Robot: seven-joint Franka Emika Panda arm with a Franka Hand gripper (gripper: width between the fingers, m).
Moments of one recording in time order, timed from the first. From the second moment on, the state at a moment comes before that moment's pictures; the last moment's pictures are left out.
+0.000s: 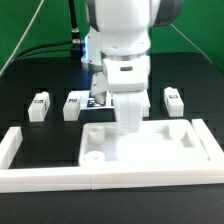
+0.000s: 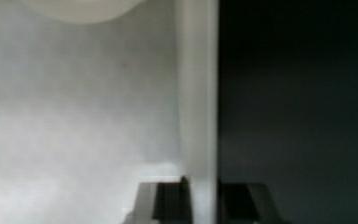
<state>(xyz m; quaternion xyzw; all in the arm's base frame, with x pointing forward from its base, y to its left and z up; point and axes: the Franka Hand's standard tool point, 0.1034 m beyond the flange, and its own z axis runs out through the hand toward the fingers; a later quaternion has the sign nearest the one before) 0.517 0.024 0.019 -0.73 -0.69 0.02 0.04</state>
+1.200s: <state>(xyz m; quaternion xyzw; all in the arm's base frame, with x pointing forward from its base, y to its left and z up) 0.517 0.023 0.019 -0.72 -0.69 0.02 0.05</state>
